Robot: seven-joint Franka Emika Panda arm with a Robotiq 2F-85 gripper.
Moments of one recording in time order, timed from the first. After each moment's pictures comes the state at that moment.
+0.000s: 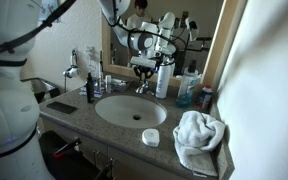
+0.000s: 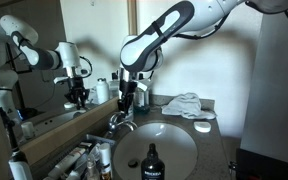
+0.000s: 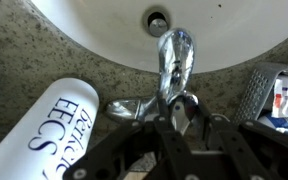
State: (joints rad) arm -0.05 0.32 0.08 -1.90 0.09 2.37 -0.35
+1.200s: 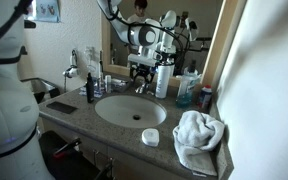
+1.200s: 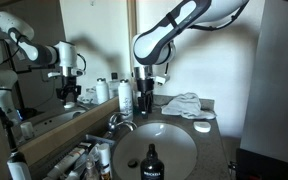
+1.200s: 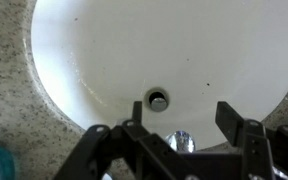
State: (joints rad) arm -0.06 0.17 0.02 -2.03 0.06 2.12 -0.33
